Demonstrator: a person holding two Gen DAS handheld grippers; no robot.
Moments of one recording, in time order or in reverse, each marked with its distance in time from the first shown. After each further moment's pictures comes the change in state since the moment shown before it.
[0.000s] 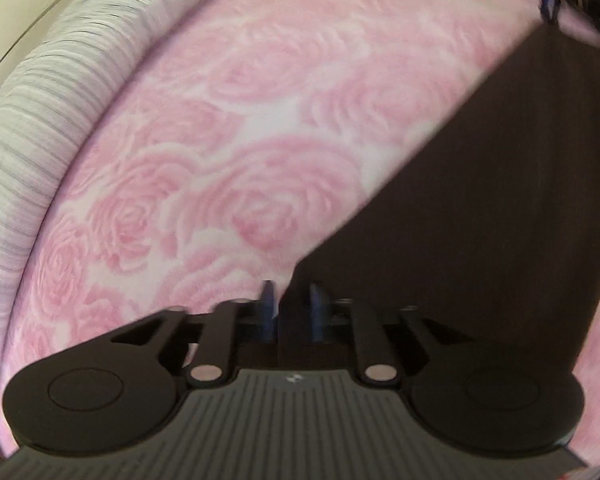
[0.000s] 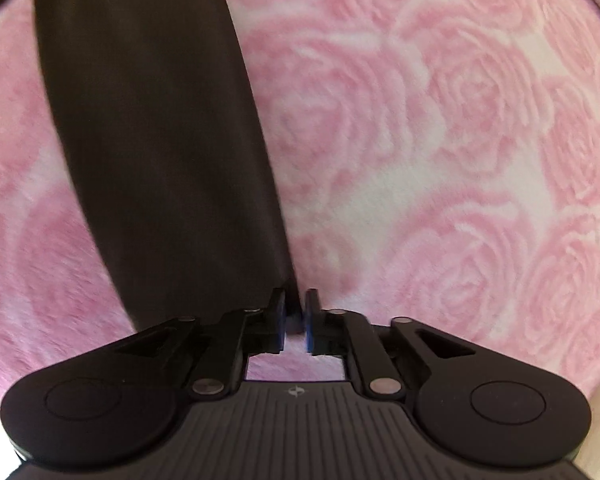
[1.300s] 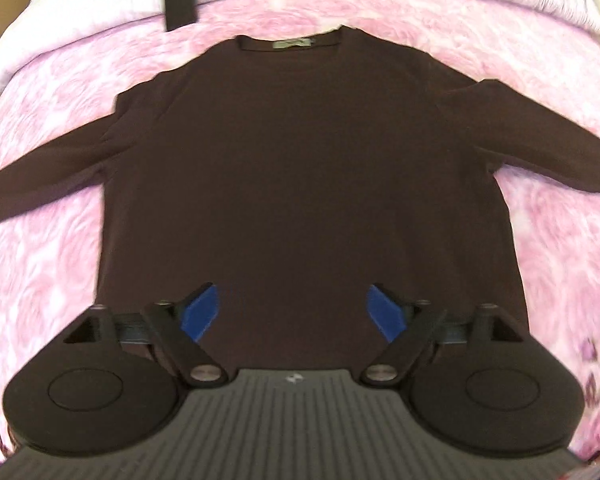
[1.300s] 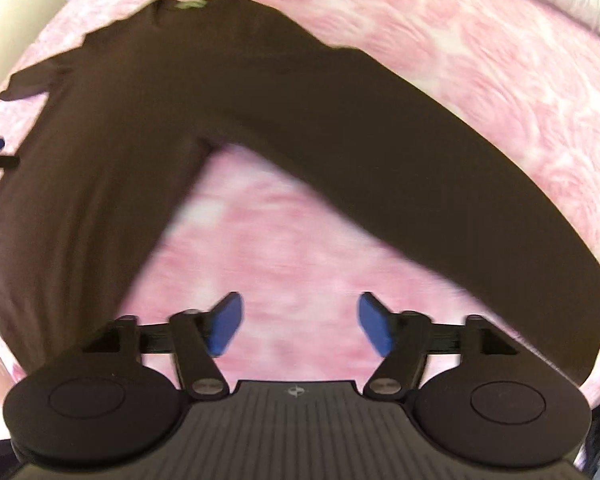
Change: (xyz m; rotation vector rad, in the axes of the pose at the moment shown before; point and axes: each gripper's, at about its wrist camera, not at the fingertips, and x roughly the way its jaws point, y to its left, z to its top) left arm -0.271 -0.112 -0.229 -0.963 0.228 0.237; right arm -0.136 0.220 0.121 0.447 -0.438 0.204
